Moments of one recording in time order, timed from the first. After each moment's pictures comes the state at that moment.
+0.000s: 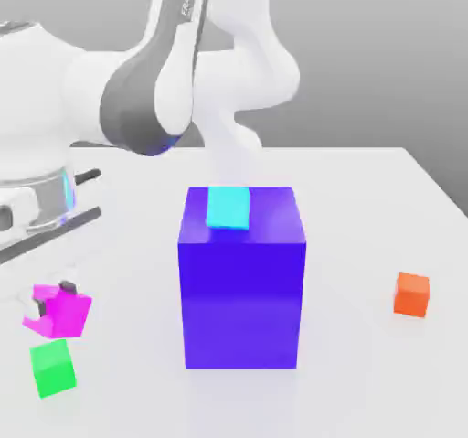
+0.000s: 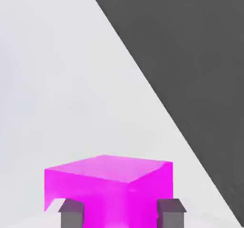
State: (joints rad) arm 0.31 -0.02 -0.77 -2.40 0.08 2.46 -0.69
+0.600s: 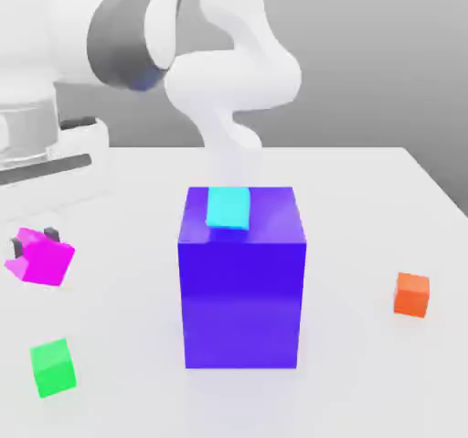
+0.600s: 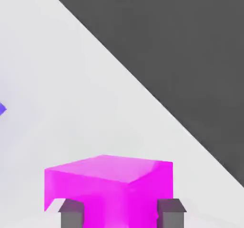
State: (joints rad) arm 0.25 -0.10 -0.73 -2.43 -0.03 2.44 -0.42
